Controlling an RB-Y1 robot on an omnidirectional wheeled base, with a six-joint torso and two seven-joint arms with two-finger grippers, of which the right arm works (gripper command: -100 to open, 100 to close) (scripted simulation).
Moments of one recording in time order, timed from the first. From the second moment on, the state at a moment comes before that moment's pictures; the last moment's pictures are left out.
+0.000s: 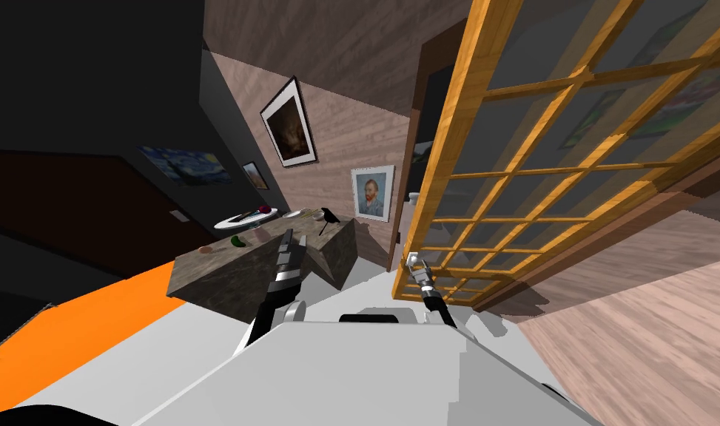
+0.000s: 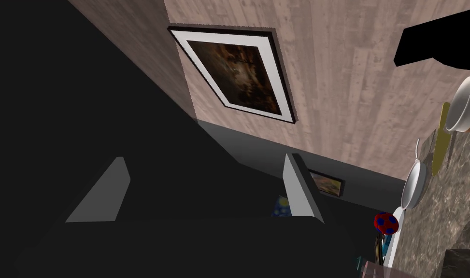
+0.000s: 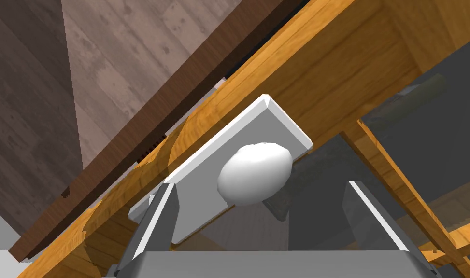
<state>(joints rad) -0.03 -0.26 0.07 -0.65 -0.28 -0.88 -0.81</state>
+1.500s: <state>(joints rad) -0.01 -0.25 0.14 -0.70 -0.41 -0.86 -1.18</state>
